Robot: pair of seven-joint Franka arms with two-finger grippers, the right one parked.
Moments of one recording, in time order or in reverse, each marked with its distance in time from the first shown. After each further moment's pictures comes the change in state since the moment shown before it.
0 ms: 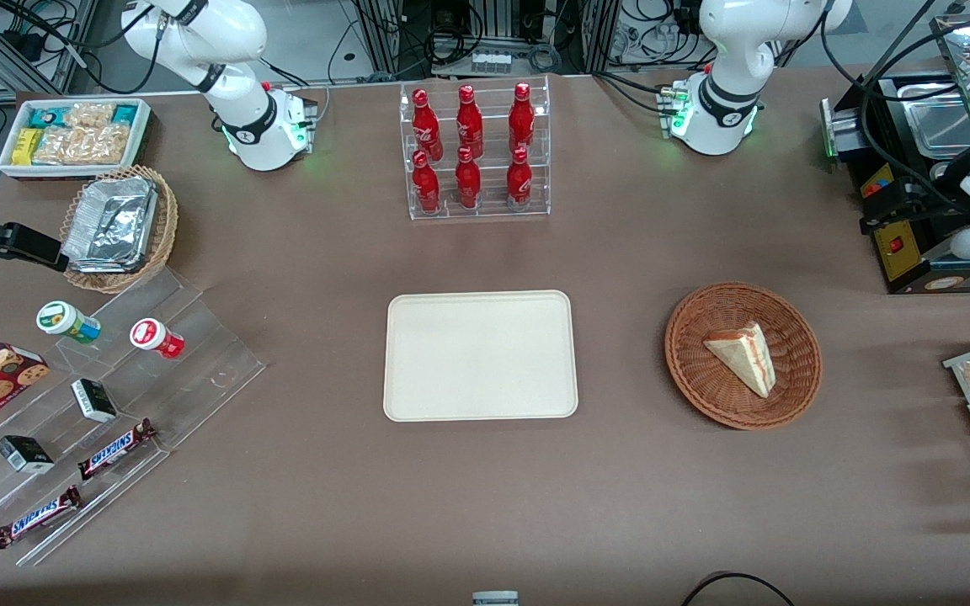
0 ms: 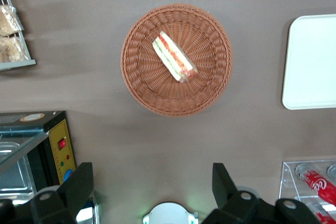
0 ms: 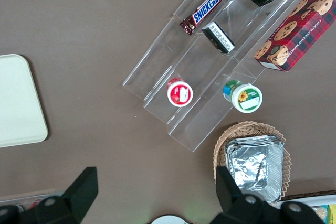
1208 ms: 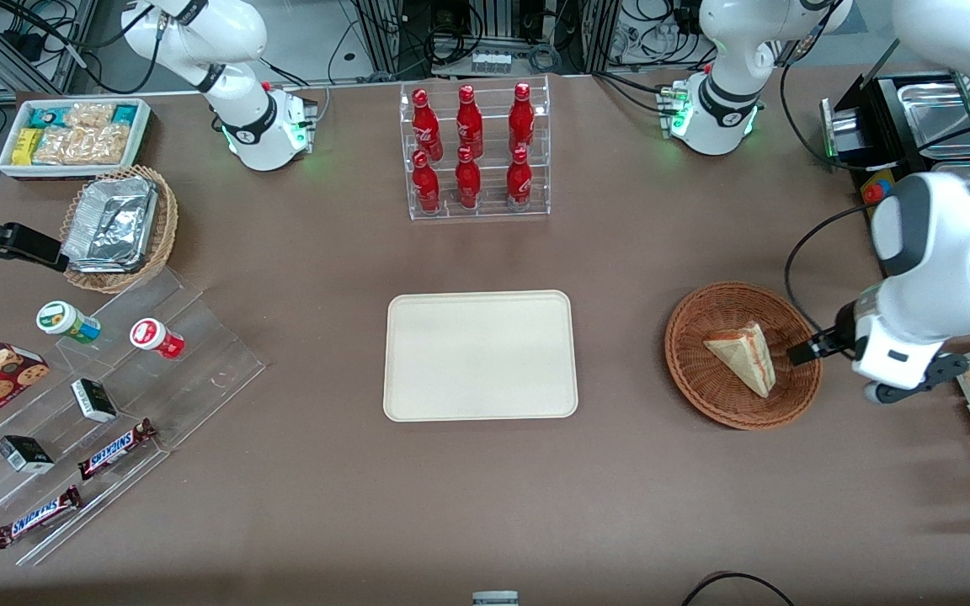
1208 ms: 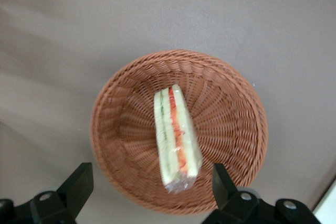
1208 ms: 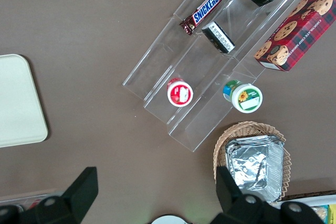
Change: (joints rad) arm -0.014 0.270 -0.009 -0.295 0.050 0.604 -0.529
